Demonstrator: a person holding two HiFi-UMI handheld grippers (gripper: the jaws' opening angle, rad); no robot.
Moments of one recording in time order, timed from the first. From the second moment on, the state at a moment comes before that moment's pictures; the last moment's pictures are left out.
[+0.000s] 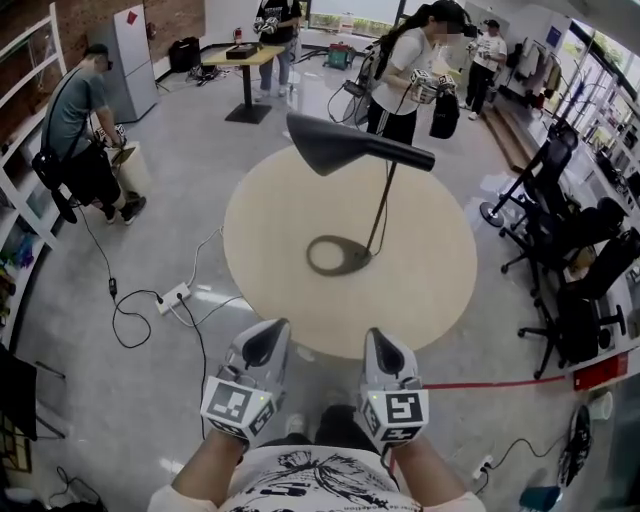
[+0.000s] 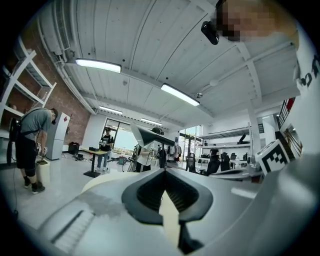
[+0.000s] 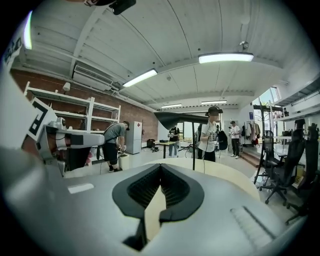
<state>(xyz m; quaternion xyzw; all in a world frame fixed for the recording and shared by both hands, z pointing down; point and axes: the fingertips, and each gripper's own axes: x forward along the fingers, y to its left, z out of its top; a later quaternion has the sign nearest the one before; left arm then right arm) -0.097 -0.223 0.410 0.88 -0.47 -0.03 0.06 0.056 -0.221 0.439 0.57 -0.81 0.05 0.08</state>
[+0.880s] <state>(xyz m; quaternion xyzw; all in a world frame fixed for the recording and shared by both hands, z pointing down) -0.098 -0.409 0.289 0.83 -0.55 -0.08 -0.07 0.060 -0.396 0.417 0.50 -0.86 0.04 0.07</state>
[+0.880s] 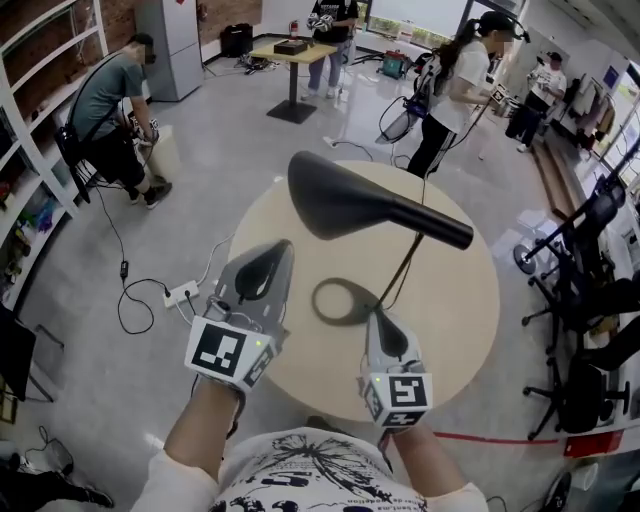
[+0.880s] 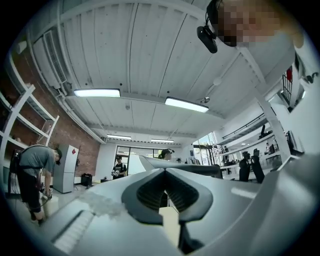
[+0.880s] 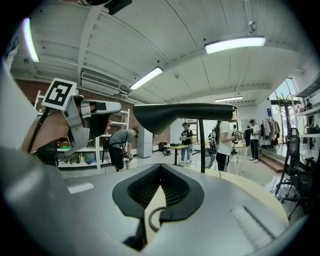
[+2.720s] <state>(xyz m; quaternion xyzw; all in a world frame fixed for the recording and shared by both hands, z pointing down) -0.095 -0.501 0.364 0.85 -0.53 0.00 -0.02 0.062 -0.426 0.451 0.51 -0.85 0.05 0.10</state>
